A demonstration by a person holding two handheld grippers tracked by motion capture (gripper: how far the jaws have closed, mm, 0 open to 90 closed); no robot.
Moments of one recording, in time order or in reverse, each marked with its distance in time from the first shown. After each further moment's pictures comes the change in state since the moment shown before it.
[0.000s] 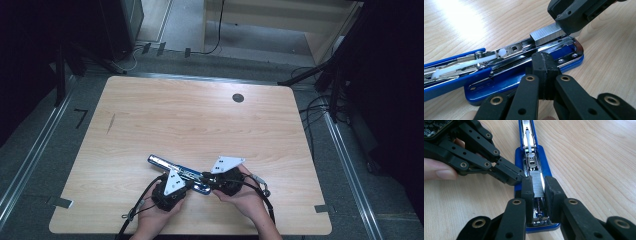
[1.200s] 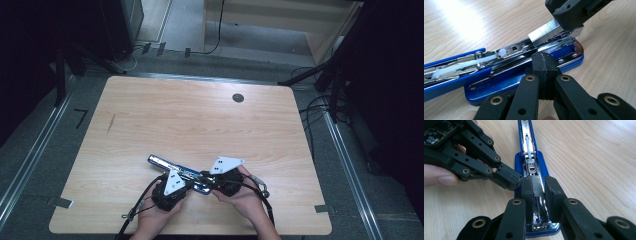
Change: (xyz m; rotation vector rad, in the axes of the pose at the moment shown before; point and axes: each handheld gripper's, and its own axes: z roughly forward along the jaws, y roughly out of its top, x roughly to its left) left arm 0.000 0.000 0.000 -0.001 0.000 0.002; right arm 0.005 0.003 -0.001 -0.026 -0.026 -0.019
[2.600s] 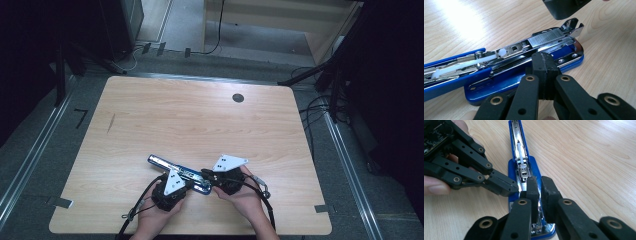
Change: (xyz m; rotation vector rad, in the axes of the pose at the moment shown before) left arm 0.000 0.000 0.000 0.000 -0.002 -0.003; right arm -0.005 -0.004 0.001 -0.056 -0.028 0.053
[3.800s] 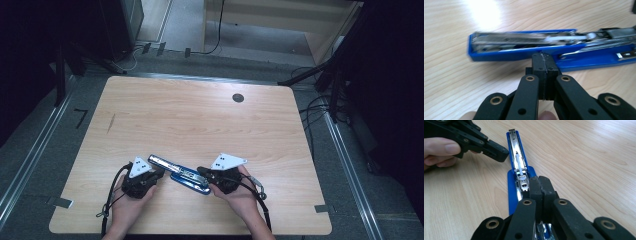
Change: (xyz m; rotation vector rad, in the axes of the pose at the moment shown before) left arm 0.075 -0.021 -0.037 0.025 0.104 -0.220; right arm 0.005 0.005 0.005 -0.048 -0.023 0.042
